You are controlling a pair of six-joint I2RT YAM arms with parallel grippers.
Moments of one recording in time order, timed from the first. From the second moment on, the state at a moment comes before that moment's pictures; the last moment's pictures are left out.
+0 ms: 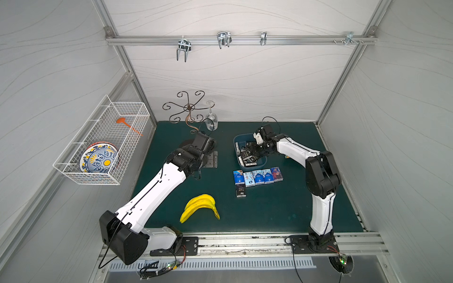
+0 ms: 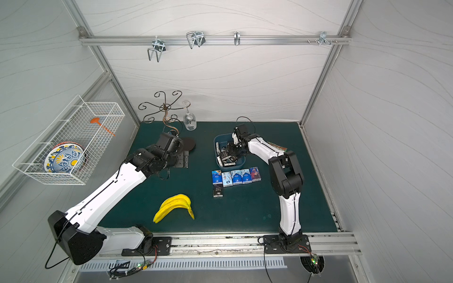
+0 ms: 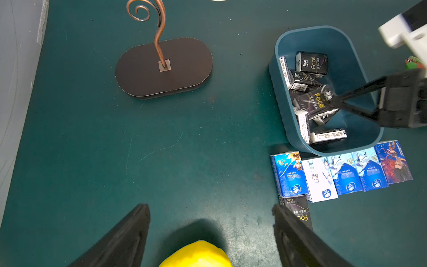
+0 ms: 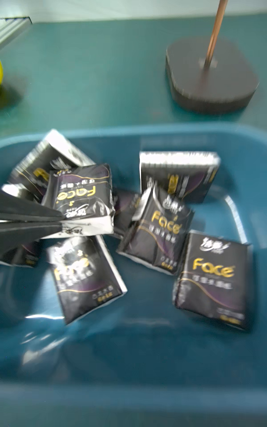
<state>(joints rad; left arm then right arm) -0.54 1.29 1.30 -0.96 -0.31 -0.45 0.49 2.00 1.55 -0.57 -0.28 0.39</state>
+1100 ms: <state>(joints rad) -0.53 1.24 1.34 -0.96 -0.30 -0.45 0.74 1.23 0.68 -0.60 -0.29 0.48</state>
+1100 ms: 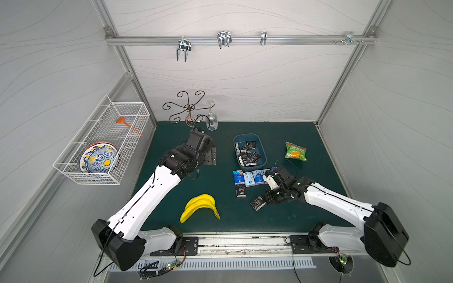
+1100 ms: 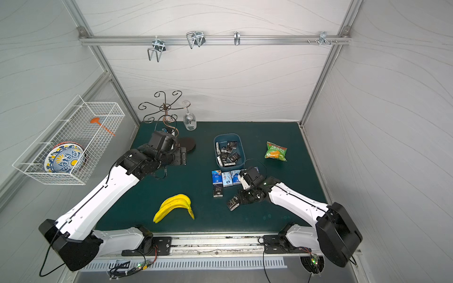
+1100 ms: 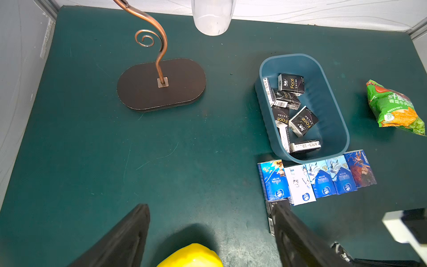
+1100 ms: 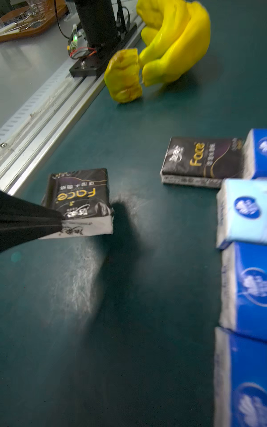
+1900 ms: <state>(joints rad) -0.53 1.24 1.34 -0.96 -0.28 -0.47 0.86 1.09 0.63 -0.60 -0.21 0.56</state>
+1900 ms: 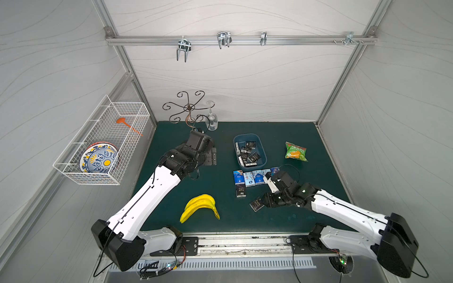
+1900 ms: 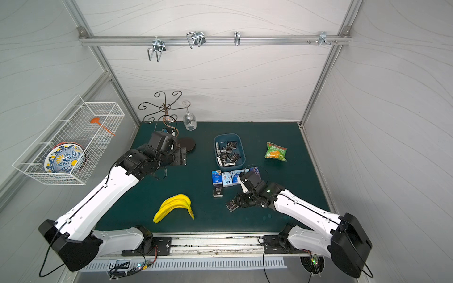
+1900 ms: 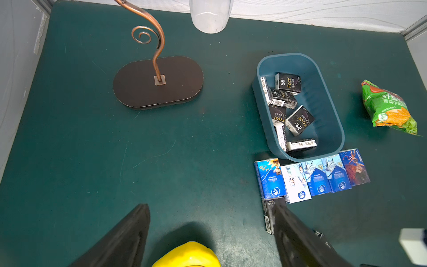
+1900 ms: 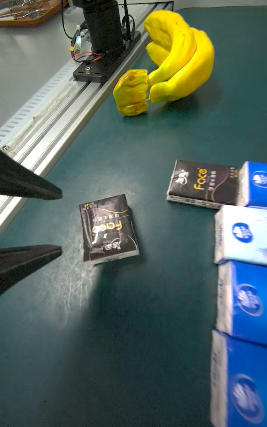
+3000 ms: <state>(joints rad) -0.53 1.26 1.34 -0.96 -0.27 -0.47 0.81 1.33 0.62 -0.43 -0.16 0.62</state>
